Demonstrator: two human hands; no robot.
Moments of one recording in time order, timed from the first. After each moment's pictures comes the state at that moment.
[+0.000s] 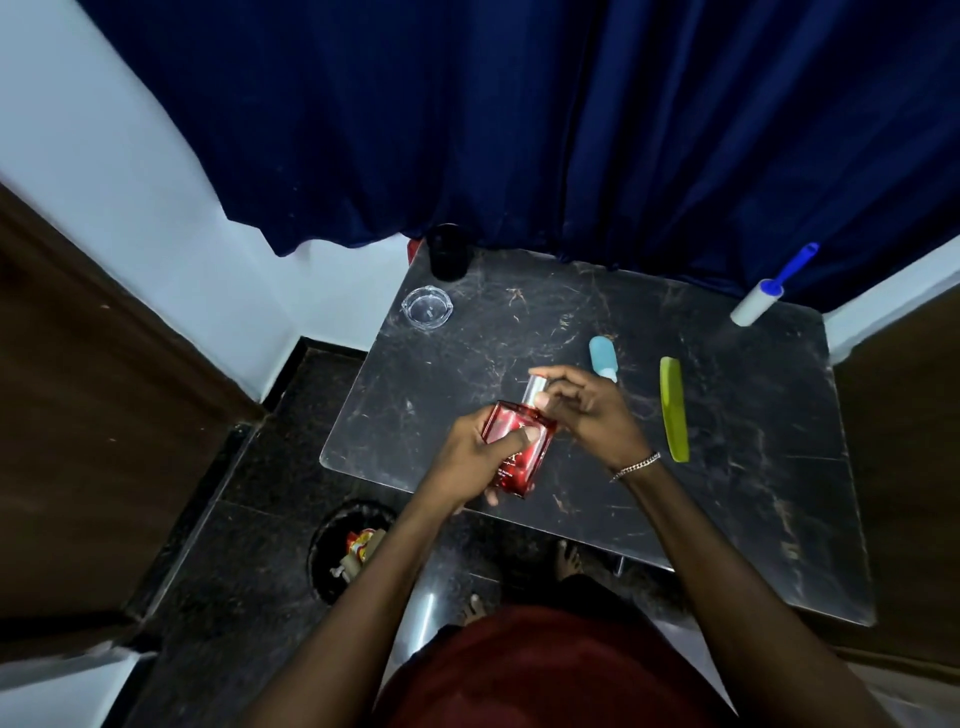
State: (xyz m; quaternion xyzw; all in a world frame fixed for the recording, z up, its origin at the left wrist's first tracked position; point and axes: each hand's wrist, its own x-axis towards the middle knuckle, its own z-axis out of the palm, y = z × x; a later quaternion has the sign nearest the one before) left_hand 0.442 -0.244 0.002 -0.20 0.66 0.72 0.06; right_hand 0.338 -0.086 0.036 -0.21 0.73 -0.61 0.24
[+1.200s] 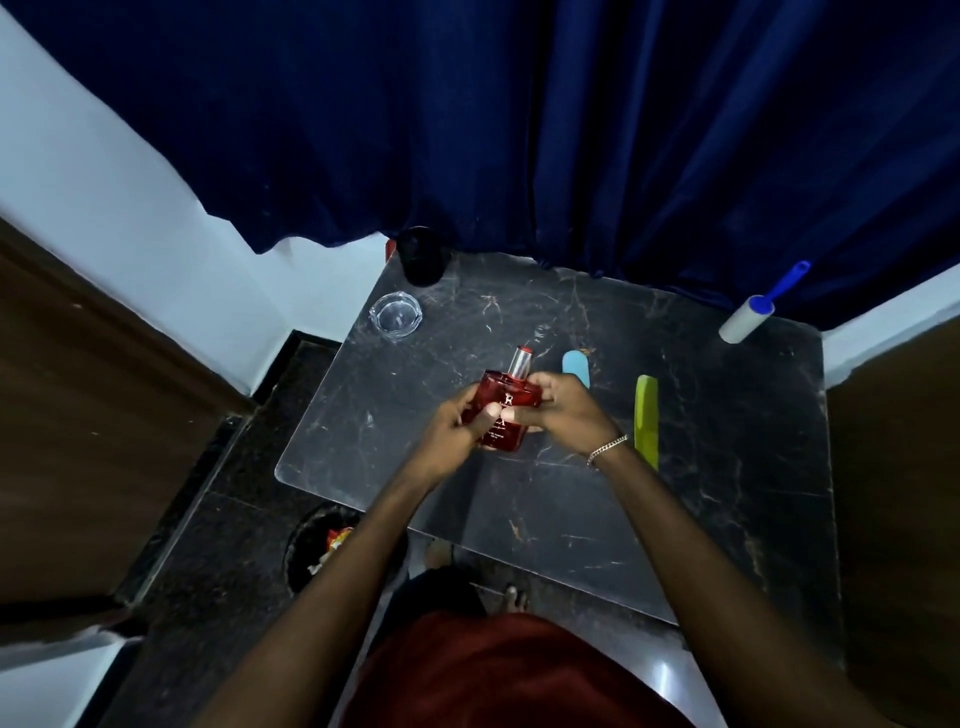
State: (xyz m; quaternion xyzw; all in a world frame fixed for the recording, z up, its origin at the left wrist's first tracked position) left_hand 0.350 -0.224 -0.023 -0.18 0.66 0.73 0.02; right_hand 0.243 -0.066 0.009 -0.15 0.74 -0.55 0.37
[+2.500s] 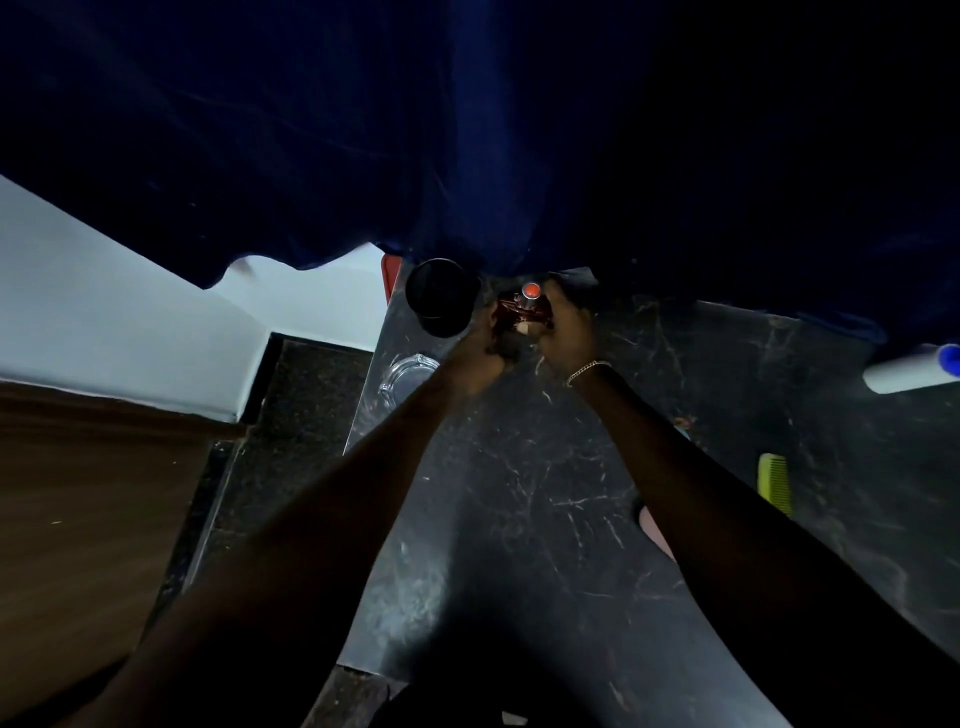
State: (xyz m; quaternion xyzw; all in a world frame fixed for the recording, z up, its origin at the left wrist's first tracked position) left_hand 0.077 -0.415 -0.115 -0.19 0.74 0.62 0.19; right_hand -0.004 -0.277 -0.138 -0.11 0.88 -0.41 0.19
